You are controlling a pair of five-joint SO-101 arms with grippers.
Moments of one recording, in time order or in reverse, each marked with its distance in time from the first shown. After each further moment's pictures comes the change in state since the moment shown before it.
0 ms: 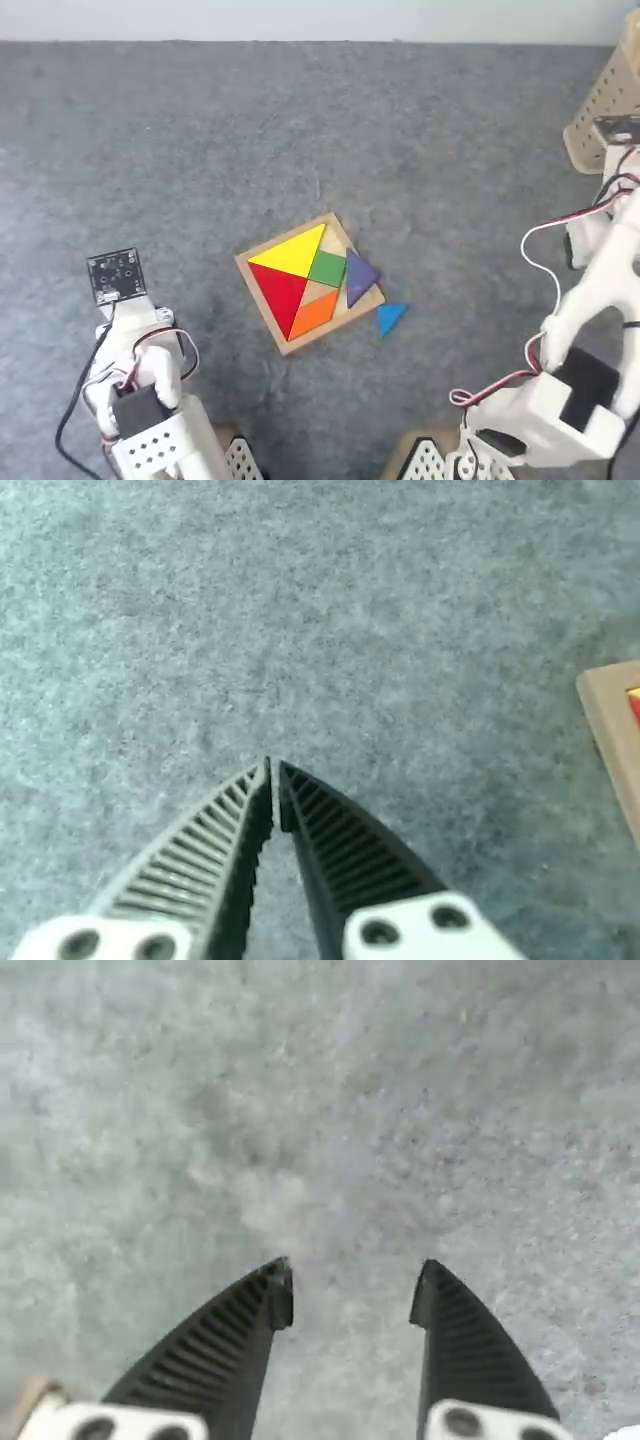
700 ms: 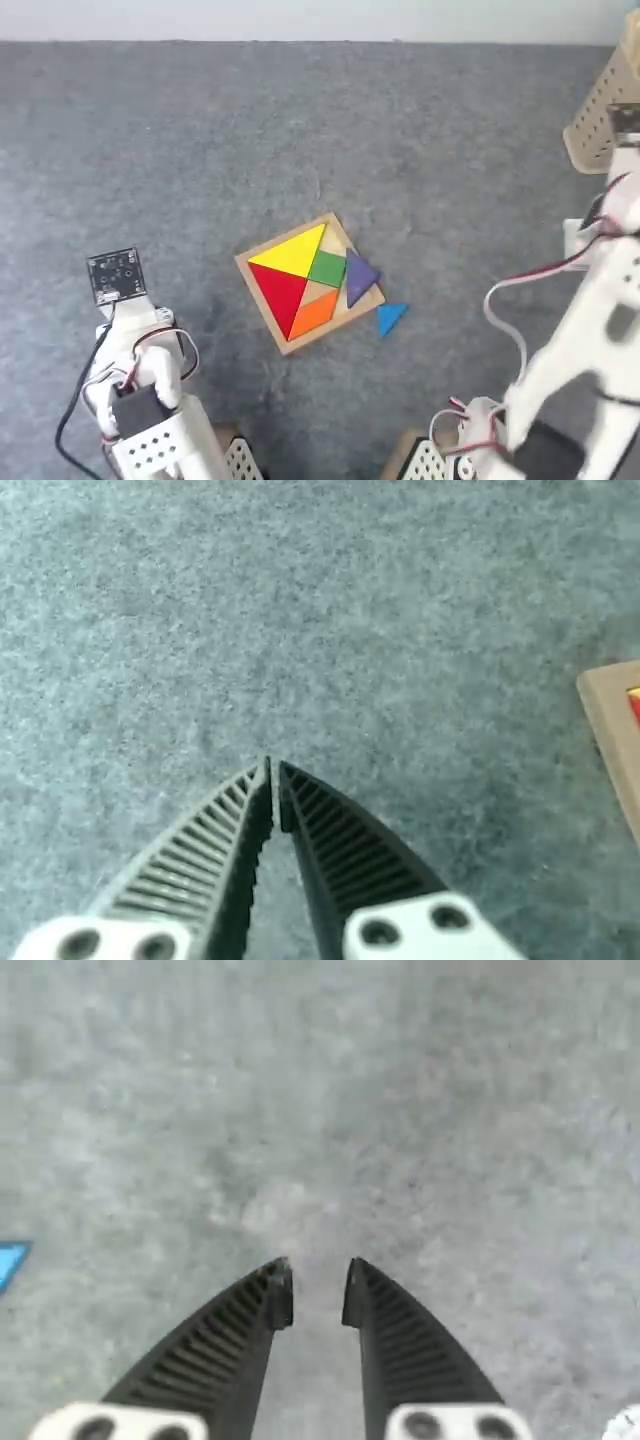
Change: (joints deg) left arm 0.0 0.0 0.0 0.0 0.0; right arm -4.5 -25.8 13.4 -6.8 -12.0
